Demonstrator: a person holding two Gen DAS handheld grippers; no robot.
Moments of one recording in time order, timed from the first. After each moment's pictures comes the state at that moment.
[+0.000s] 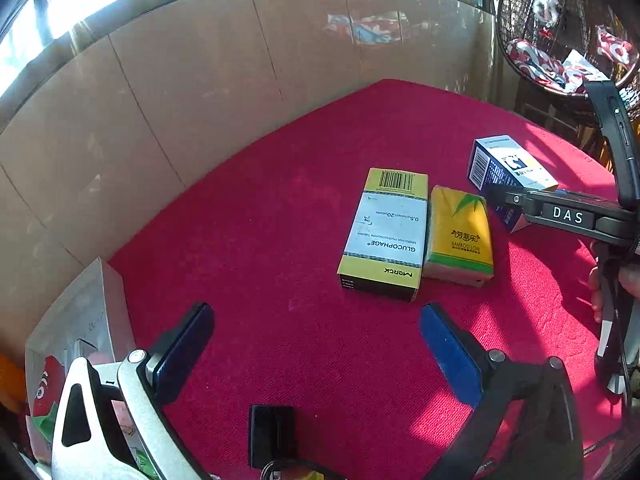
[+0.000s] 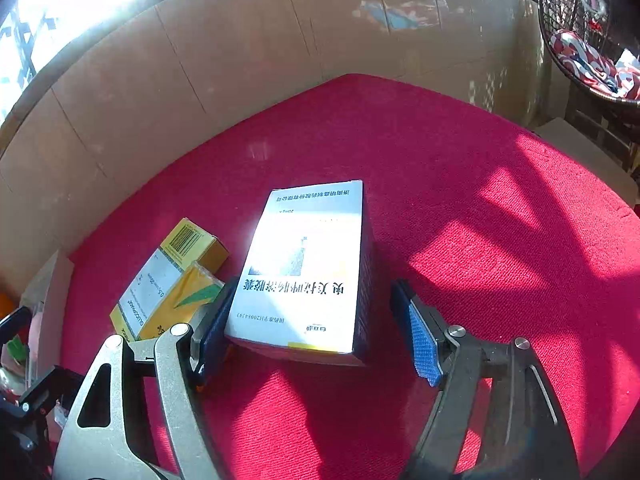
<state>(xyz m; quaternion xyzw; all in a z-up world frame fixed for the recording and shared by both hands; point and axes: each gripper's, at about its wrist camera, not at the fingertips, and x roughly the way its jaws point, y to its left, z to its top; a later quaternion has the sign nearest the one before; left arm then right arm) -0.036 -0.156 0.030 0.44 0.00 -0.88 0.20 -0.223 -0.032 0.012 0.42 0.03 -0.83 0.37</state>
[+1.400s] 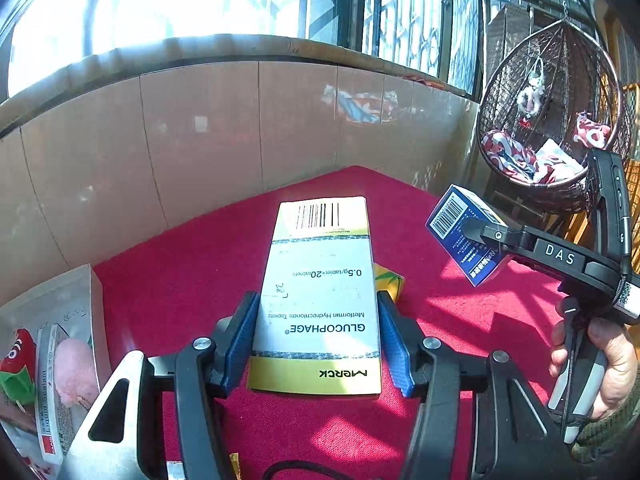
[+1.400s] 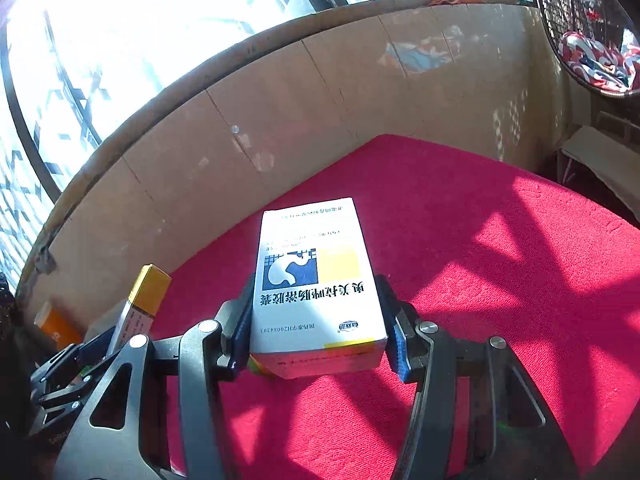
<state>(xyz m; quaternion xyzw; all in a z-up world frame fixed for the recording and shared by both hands) 0.015 -0.127 0.100 0.29 0.08 -0.94 0.18 -0.199 0.023 0.083 0.34 -0.08 -0.82 0.45</state>
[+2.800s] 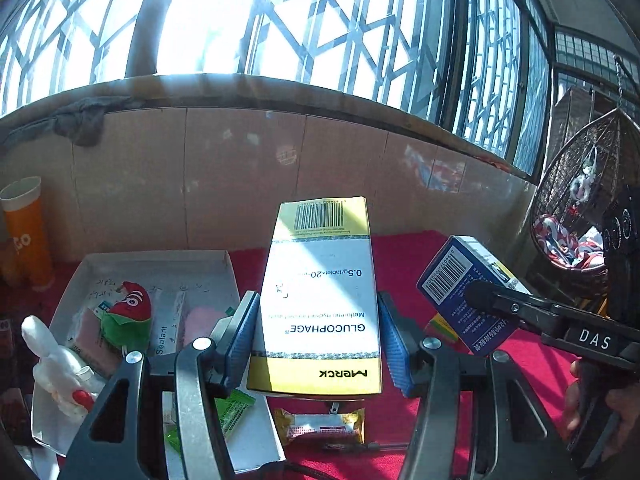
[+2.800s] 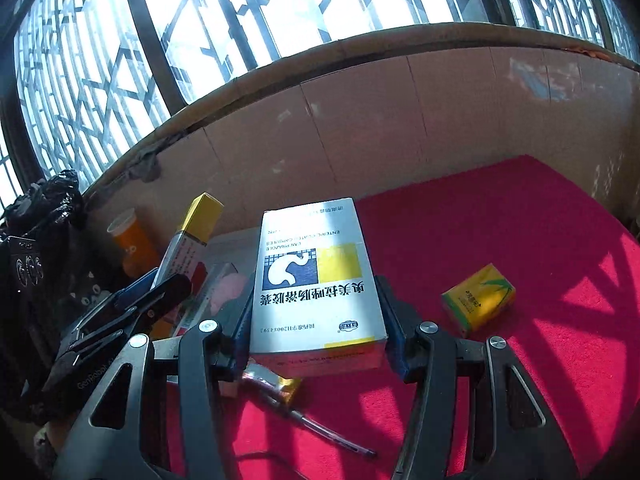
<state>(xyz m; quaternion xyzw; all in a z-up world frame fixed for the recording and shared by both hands) 0.155 -0.185 0.126 0.19 0.15 -0.92 0.31 -0.044 -0.058 0.133 0.31 0.04 -0.74 0.60</state>
